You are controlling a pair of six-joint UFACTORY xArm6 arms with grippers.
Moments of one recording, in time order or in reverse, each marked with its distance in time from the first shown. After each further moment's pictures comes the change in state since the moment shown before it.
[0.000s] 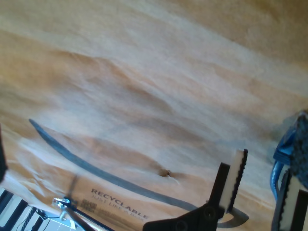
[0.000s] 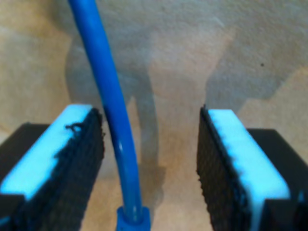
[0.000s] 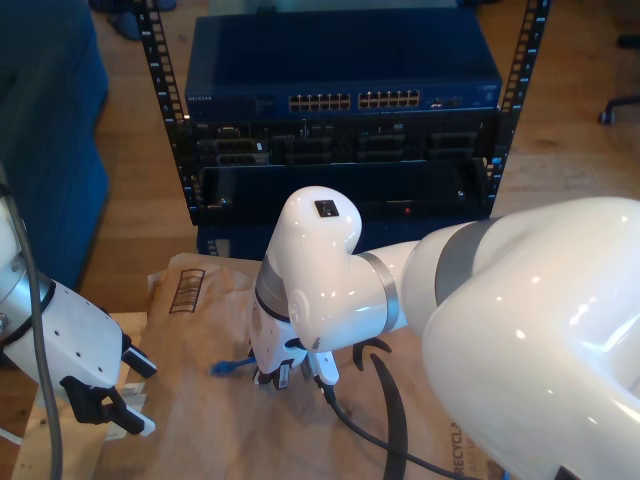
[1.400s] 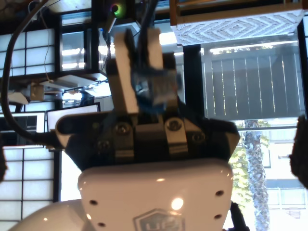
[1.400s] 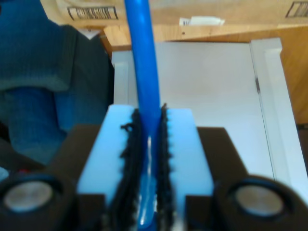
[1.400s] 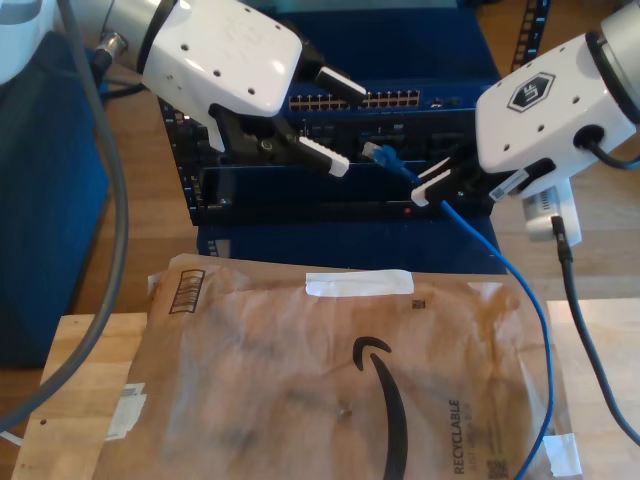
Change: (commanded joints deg) left arm -19.1 6.3 -36.5 -32.6 20.2 -5.7; right arm -38.1 -41.4 -2.7 28.7 47.7 -2.9
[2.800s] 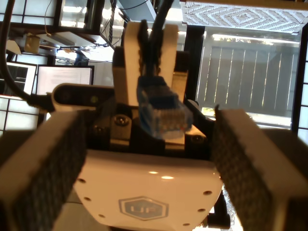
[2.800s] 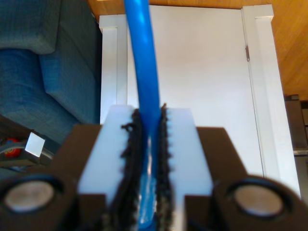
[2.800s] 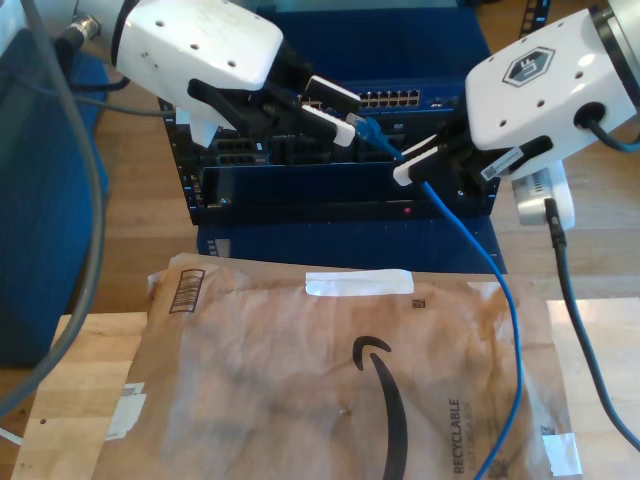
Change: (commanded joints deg) left arm 2.9 -0.3 -0.4 -3.7 4.4 -6.9; right arm 0.0 0.2 -0.5 2.7 2.0 -0.6
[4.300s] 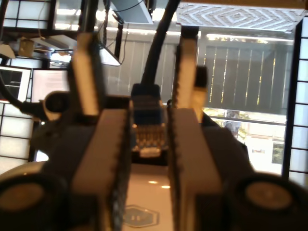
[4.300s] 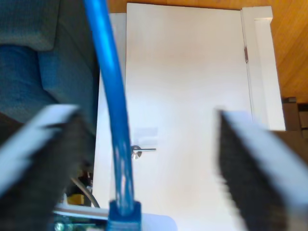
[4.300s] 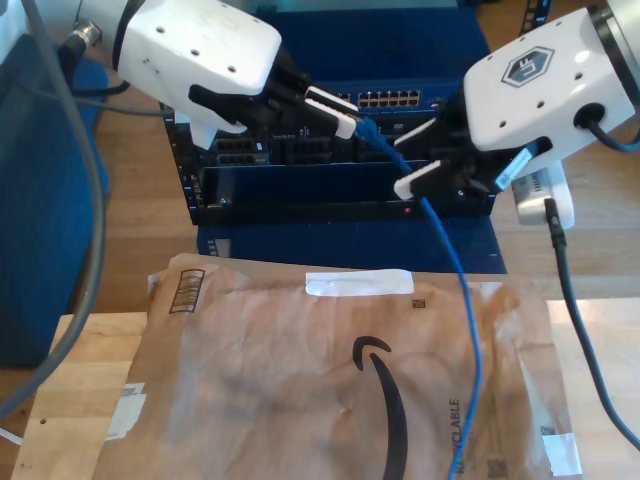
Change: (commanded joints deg) left arm 0.0 0.0 0.6 0.1 -1.5 1.6; right arm -0.2 -0.1 -0.4 0.0 -0.4 -2.8
